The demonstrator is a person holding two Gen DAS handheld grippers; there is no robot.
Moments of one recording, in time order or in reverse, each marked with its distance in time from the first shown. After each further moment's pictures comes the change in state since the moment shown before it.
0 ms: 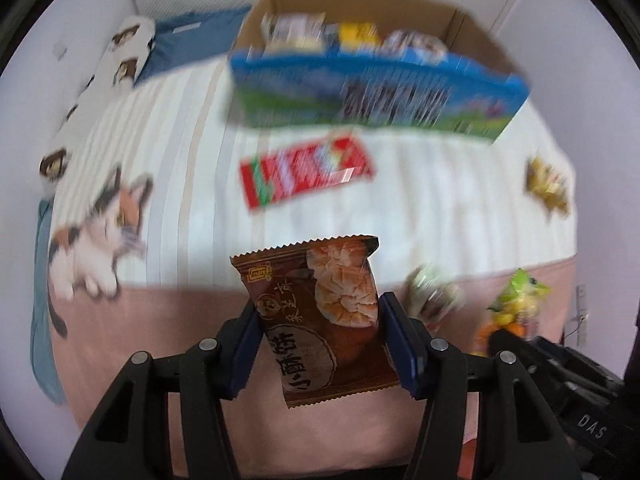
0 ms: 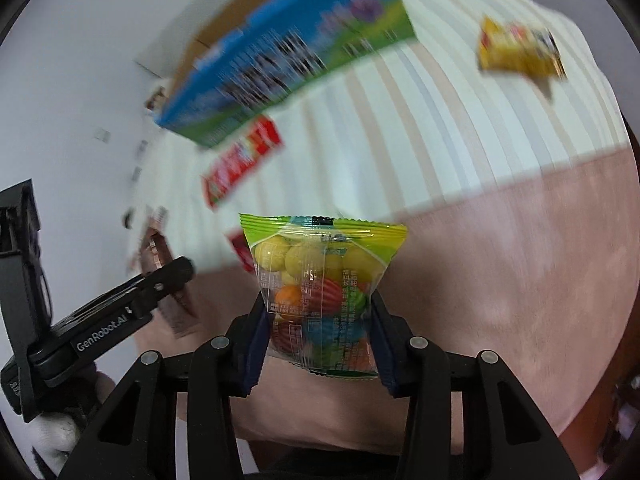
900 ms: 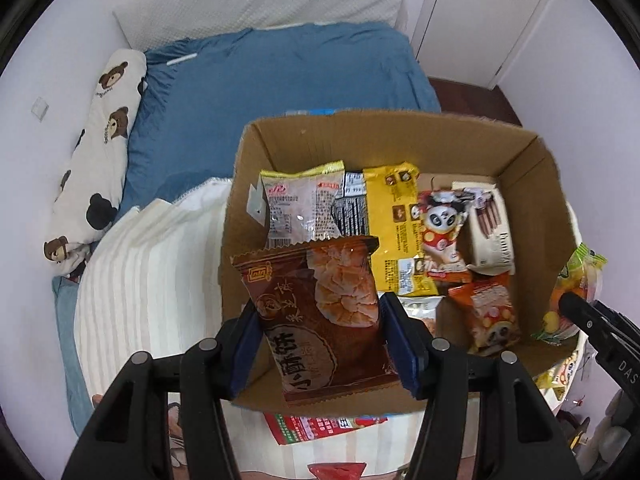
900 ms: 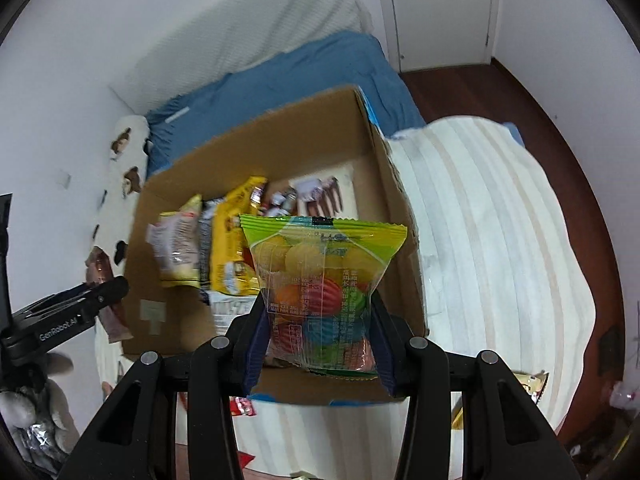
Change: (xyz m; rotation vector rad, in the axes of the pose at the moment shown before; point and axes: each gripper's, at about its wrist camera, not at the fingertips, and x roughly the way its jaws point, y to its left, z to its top) left arm 0.056 -0.022 0.262 0.001 0.057 0.086; right arm 0.022 0.044 0.307 -0.090 -0.082 -0.212
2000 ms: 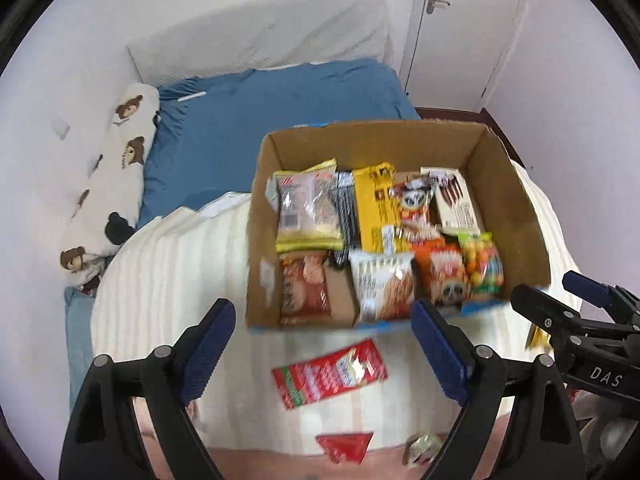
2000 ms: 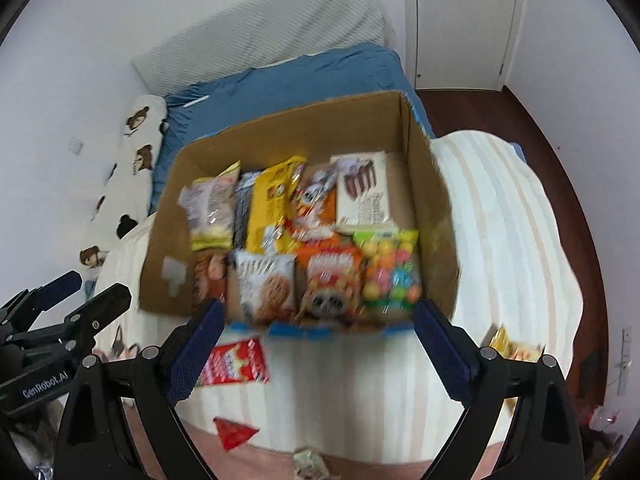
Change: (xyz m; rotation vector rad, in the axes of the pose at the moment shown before) left arm -0.083 -0.006 -0.097 0.037 -0.187 0.024; right arm -0.041 0.055 -0.066 -0.126 -0.060 -0.010
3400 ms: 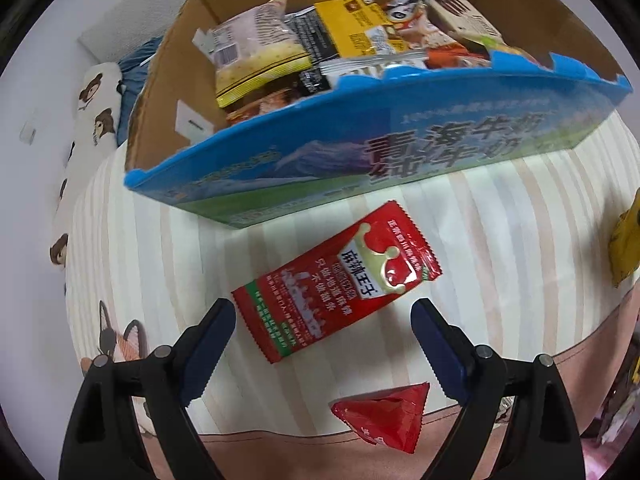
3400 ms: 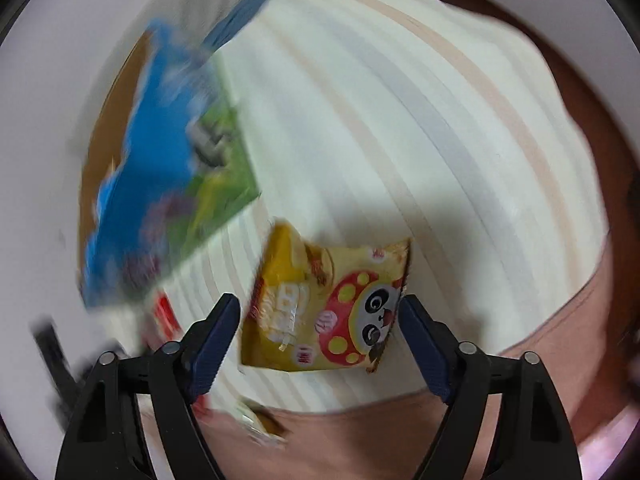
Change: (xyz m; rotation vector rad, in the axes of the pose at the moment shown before) left arm 0.135 -0.039 -0.101 0.206 0.246 0.054; right arm 0.080 -0.159 -0.118 0.410 0.160 0.062
